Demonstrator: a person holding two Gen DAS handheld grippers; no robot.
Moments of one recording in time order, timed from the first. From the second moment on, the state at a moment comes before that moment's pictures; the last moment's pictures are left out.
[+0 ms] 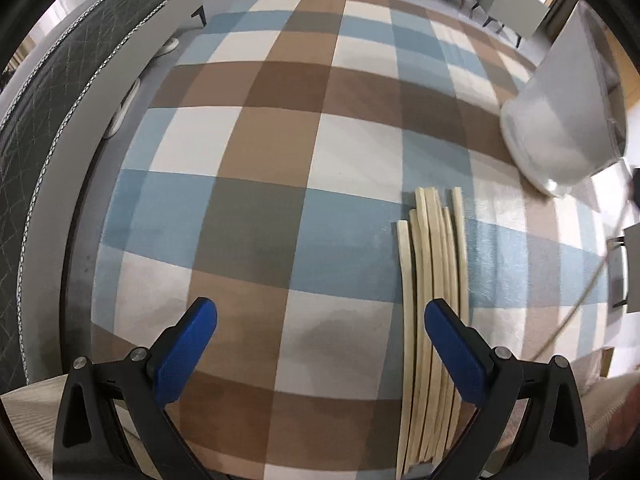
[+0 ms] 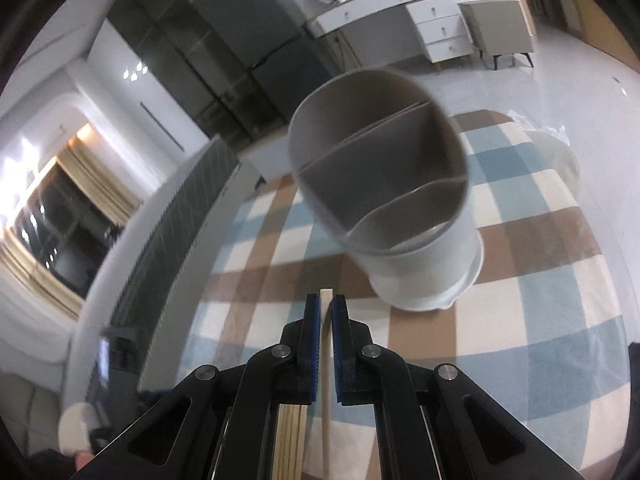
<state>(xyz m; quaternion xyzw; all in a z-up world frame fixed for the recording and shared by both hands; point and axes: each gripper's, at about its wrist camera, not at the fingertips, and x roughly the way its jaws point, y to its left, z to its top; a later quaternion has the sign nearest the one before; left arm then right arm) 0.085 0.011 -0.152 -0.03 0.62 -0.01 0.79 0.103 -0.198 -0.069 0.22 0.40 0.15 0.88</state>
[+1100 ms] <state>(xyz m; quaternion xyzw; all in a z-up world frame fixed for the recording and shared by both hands) 0.110 0.001 -0.143 0.00 0.63 -0.02 0.78 0.089 -0.232 -0.056 0.23 0.35 0.16 0.89</state>
